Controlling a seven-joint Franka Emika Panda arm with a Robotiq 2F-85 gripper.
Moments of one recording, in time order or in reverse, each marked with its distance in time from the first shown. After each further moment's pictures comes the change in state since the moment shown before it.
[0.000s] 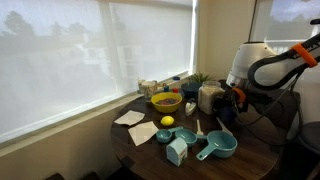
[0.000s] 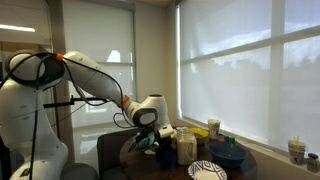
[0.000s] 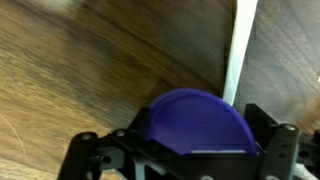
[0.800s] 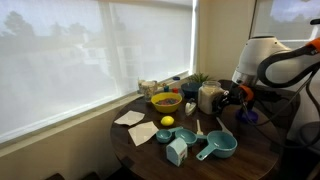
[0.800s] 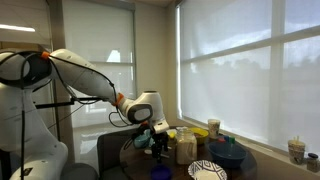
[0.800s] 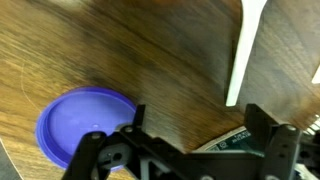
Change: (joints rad) arm 0.007 -0.101 0.003 -0.047 -0.028 -0.038 0.022
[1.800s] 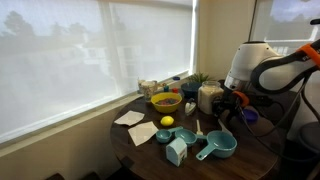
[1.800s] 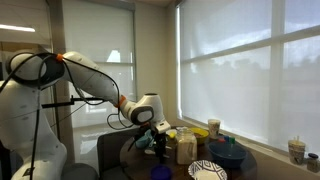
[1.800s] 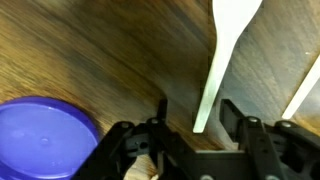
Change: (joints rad) arm 0.051 0.086 0.019 0.037 0.011 0.056 -0.084
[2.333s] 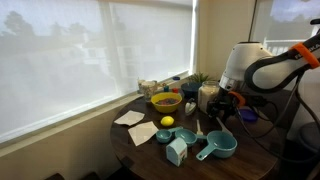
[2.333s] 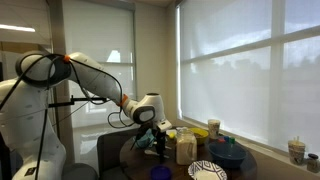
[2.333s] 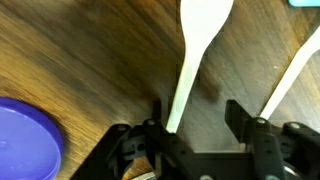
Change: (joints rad) arm 0.036 0.046 0.000 0.047 0.050 0.000 -0.071
